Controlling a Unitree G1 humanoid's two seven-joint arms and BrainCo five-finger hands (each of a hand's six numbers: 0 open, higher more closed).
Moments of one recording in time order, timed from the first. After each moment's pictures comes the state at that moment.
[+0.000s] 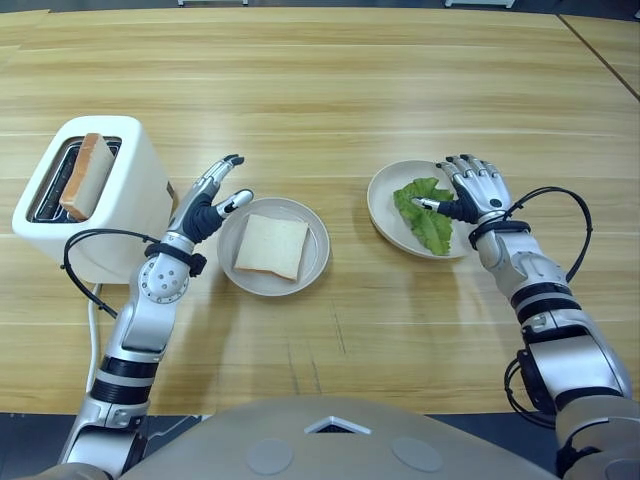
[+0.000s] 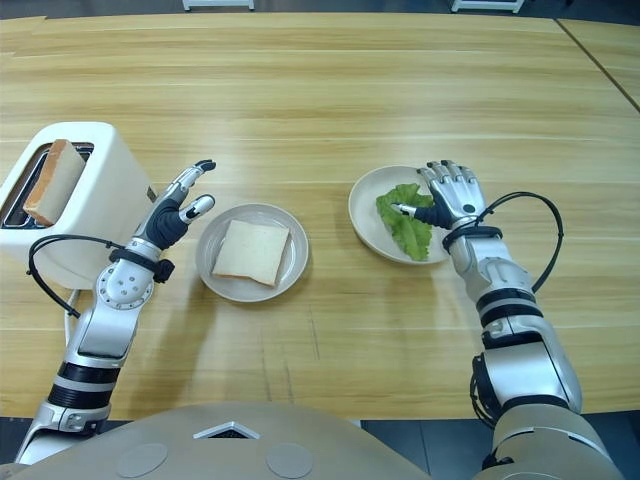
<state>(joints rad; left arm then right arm) 0.00 0.31 -0.16 -0.22 0.43 0.02 -0.13 -0.44 -0.70 0.27 0.87 -0.91 -0.25 -0.37</state>
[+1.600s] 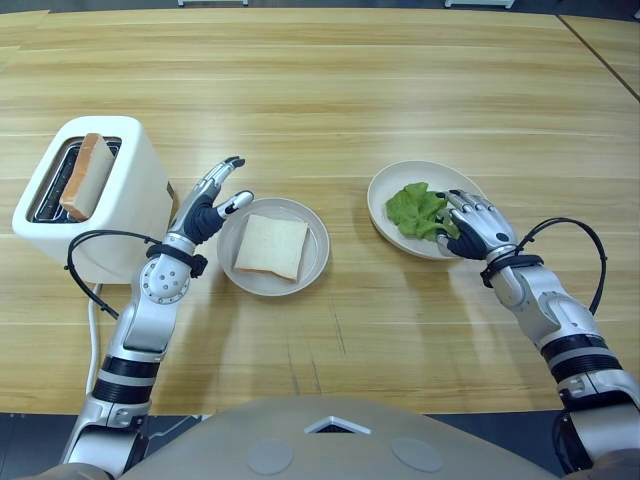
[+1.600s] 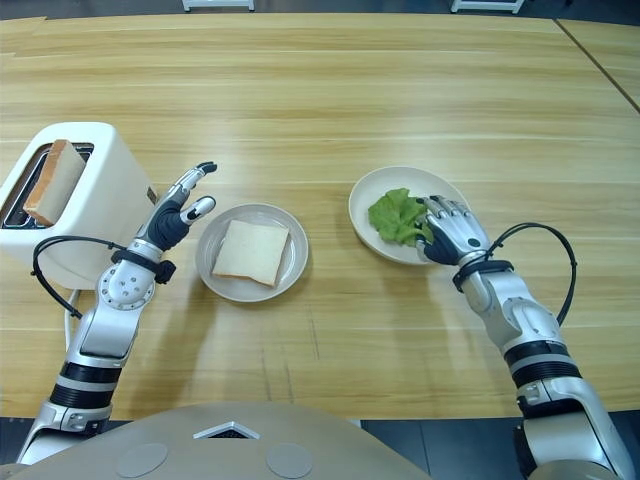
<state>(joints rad) 0.00 0.31 -0.16 -0.20 0.42 0.01 -0.13 -0.10 -0.81 0.22 0.44 -0.75 -0.27 -0.22</state>
